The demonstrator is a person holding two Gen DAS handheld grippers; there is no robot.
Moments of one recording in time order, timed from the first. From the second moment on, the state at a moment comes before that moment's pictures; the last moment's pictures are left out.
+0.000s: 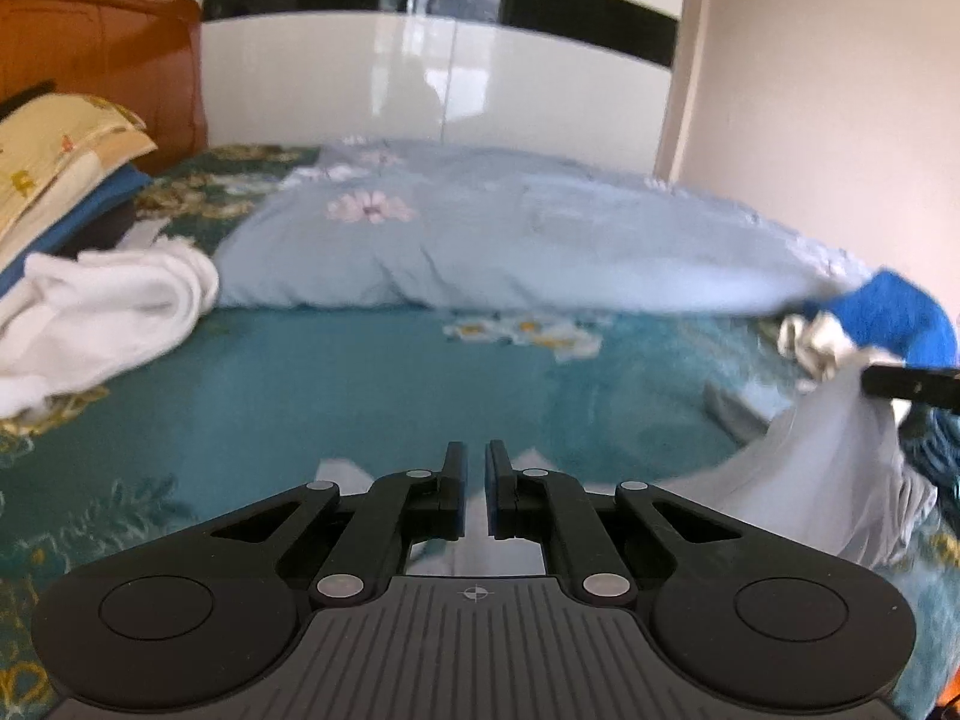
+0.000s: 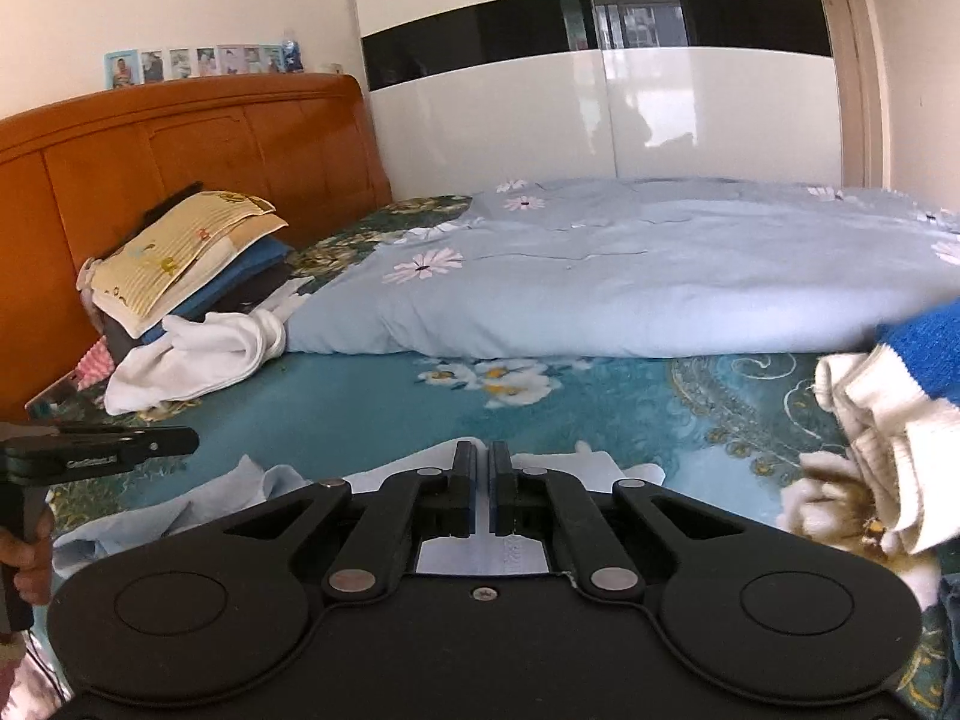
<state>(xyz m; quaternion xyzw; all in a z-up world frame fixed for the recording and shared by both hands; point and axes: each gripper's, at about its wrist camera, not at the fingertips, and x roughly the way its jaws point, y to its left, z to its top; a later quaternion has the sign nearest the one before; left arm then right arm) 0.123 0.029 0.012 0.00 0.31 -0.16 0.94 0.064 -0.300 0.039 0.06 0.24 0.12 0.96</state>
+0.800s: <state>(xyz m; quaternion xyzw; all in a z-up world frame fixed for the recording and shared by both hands) 0.165 0.012 -0.025 0.08 0.37 -0.22 0.90 0.040 -0.306 -0.011 0.00 0.34 0.16 0.93</state>
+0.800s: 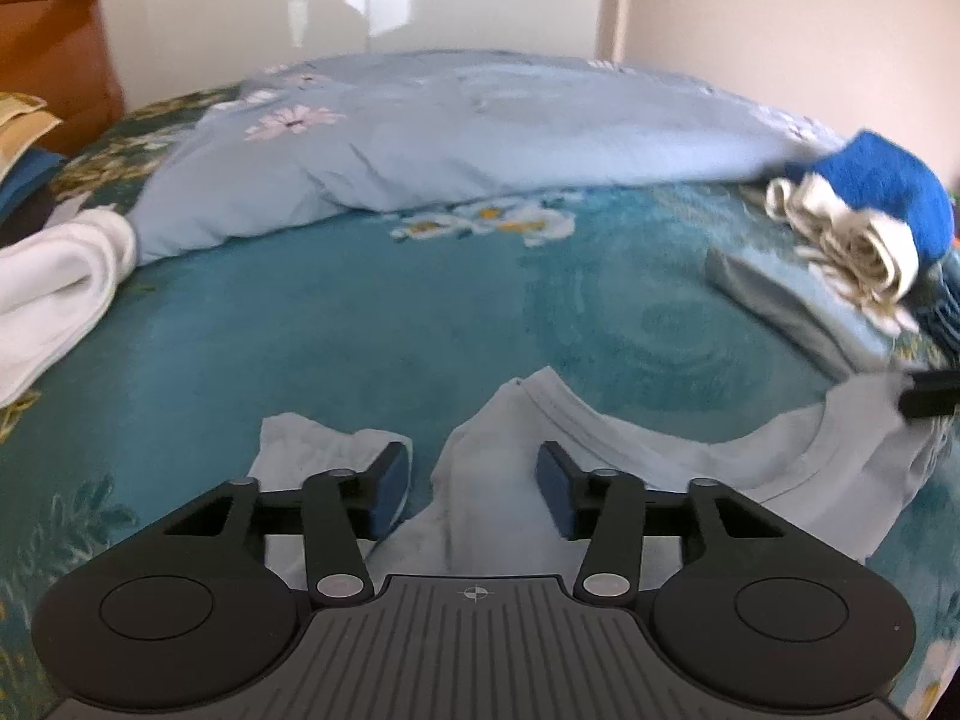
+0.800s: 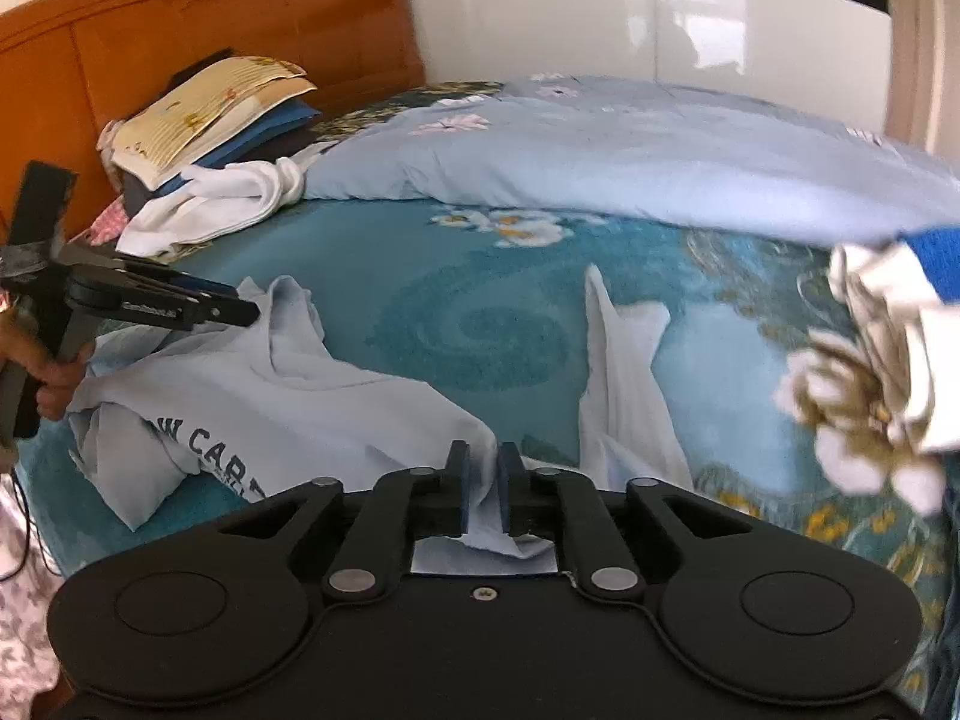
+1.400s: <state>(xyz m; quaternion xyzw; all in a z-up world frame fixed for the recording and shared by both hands) 0.192 0.013 -0.040 0.11 0.39 -0.33 0.85 0.094 -0.302 -0.025 -0.01 0.39 0.23 0.89</state>
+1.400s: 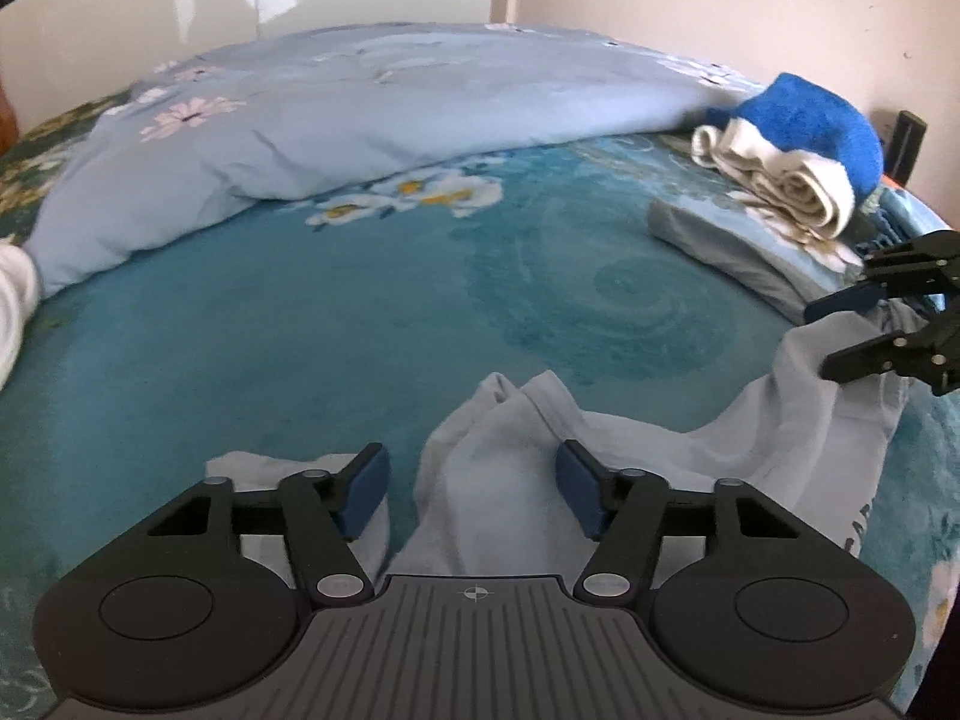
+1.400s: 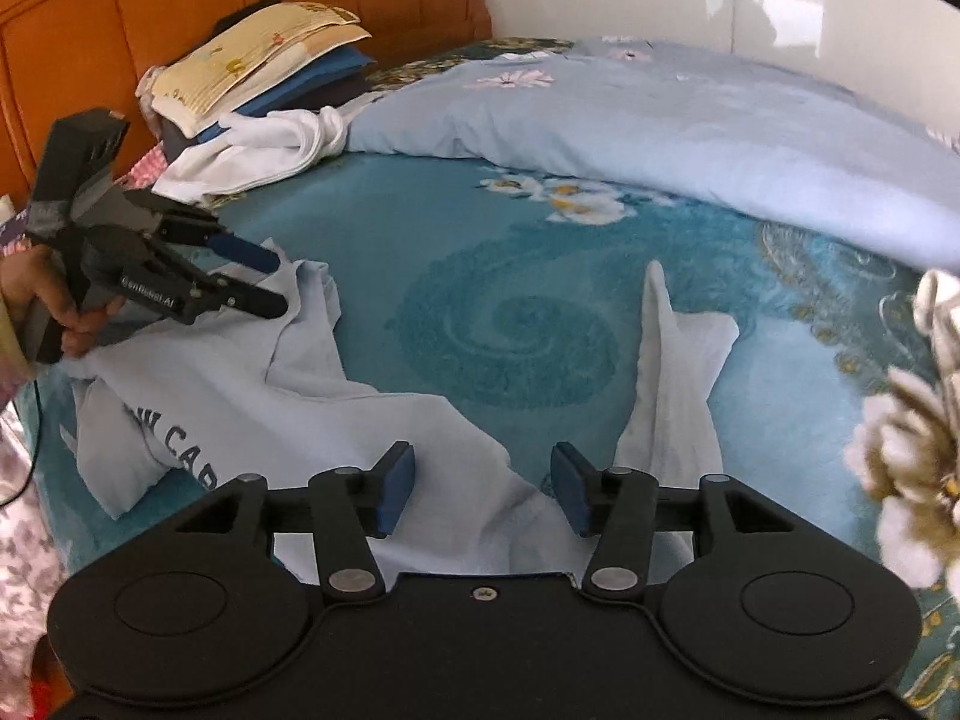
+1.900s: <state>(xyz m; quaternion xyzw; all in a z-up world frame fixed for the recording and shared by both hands) 0.157 0.010 -0.033 0.11 0.38 -0.31 0.87 0.071 -0.297 -0.024 0.01 0.38 0.25 0.89</state>
